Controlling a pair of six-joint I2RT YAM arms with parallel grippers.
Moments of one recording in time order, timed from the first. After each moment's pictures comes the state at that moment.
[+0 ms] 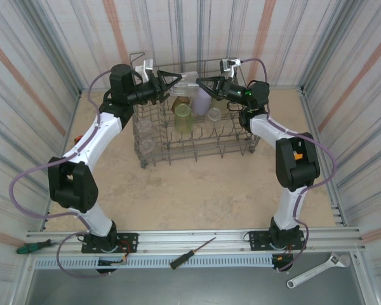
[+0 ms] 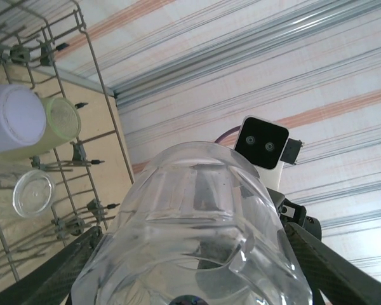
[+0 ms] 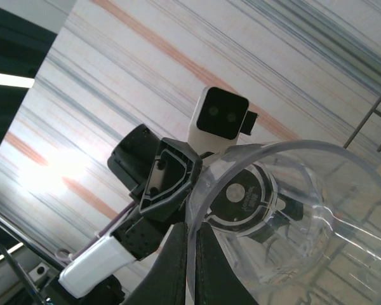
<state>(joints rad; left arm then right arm) -0.29 1.67 1.50 0.05 0.78 -1.07 0.30 1.91 1.39 1.12 -1.00 1.49</state>
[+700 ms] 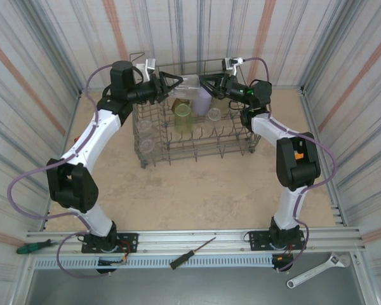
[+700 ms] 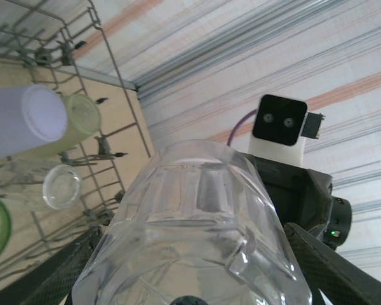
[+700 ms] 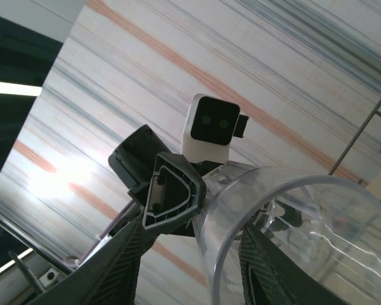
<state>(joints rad) -0.28 1.67 1.59 -0.17 0.76 -0.87 0.27 1.91 1.39 1.14 -1.01 1.54</state>
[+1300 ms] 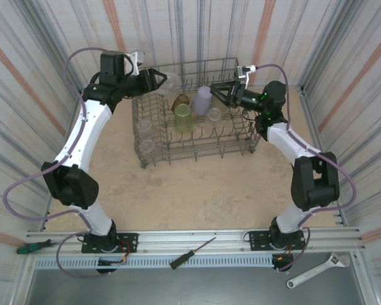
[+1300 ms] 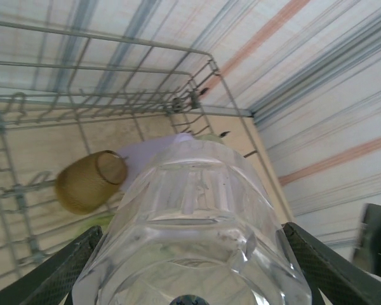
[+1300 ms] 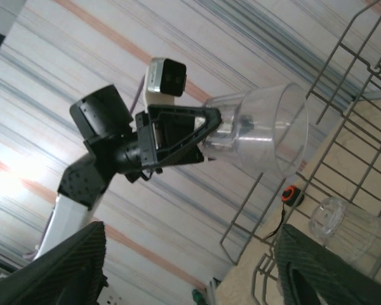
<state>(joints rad) -0.23 1.72 1.86 -0.63 0.45 -0.44 0.21 1.62 1.19 0.71 -1.04 1.20</state>
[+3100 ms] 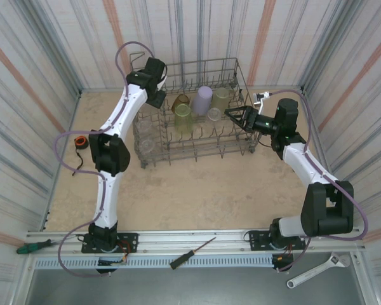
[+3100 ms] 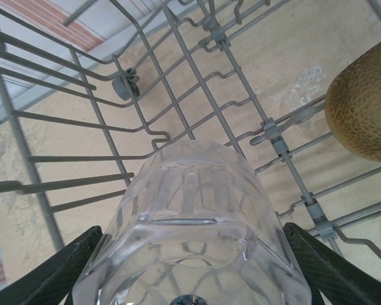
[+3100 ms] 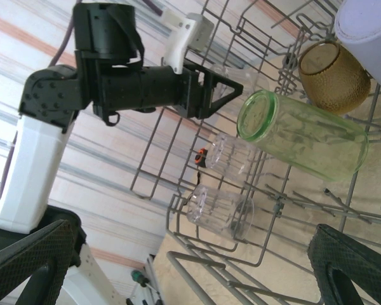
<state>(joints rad) -0.34 2.30 2.39 -1.14 -0.33 0.16 0.08 1.38 0.92 0.25 -1.00 0.82</state>
